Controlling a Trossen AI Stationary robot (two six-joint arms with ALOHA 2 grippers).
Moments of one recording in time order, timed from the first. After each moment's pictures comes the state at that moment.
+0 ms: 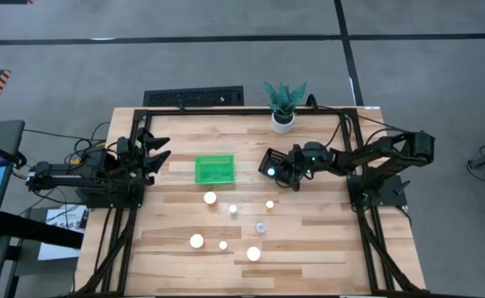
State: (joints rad) left arm 0.00 0.22 0.25 0.36 -0.27 -0.09; right arm -0.32 1.47 0.29 0.70 -0.21 0.08
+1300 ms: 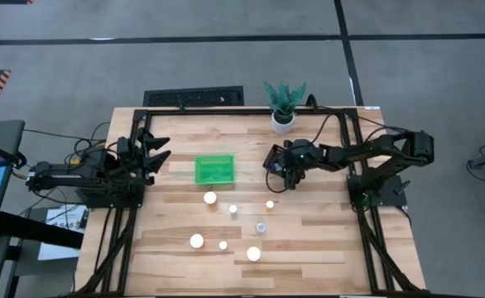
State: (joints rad) left arm 0.00 0.22 0.25 0.36 -0.27 -0.10; right arm -0.28 1.47 0.48 0.38 -0.13 -0.20
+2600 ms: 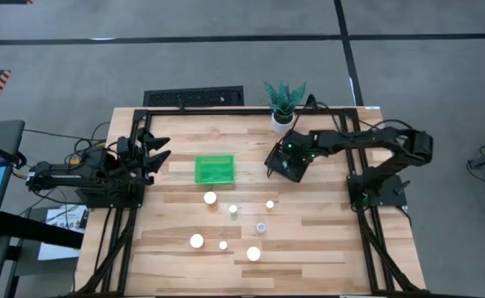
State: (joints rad) left arm 0.00 0.22 0.25 0.36 -0.27 -0.12; right arm -0.35 1.49 0.80 -0.52 0.03 0.18
